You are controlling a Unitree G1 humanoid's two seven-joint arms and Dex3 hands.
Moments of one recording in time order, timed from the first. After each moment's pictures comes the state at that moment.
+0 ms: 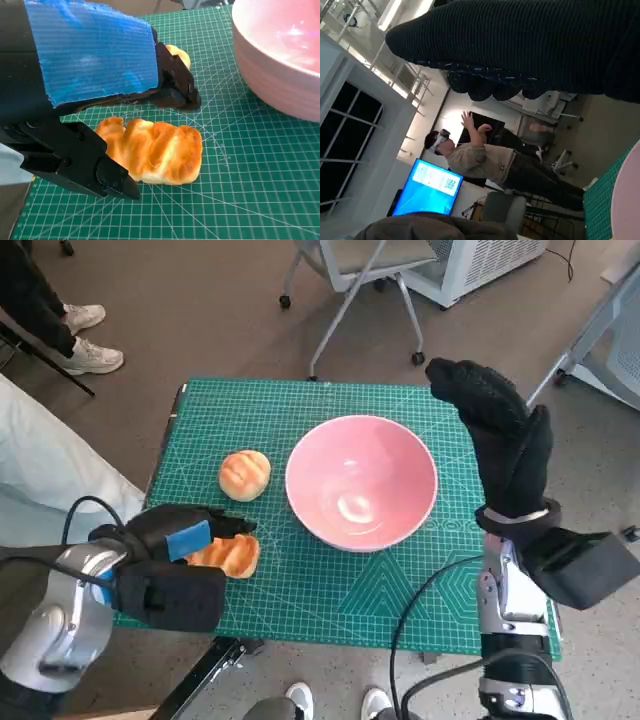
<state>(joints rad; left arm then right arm) -0.27 0.84 -0.26 -0.19 0.48 0.15 -0.65 -0.56 -0.11 -0.12 0.34 0.28 -0.56 0.39</state>
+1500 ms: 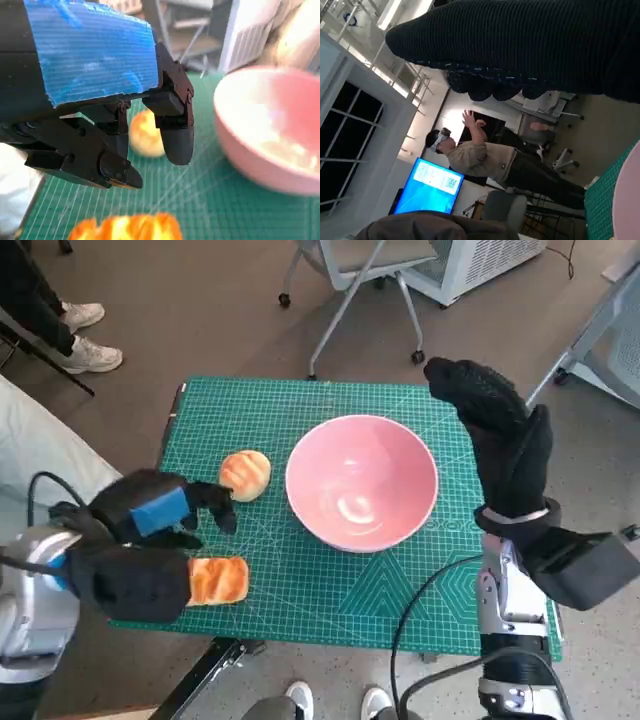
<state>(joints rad) -0.31 0.82 -0.04 -0.27 0.35 0.08 -0.65 -0.55 -0.11 -0.12 0.33 0.28 -0.56 0.40</state>
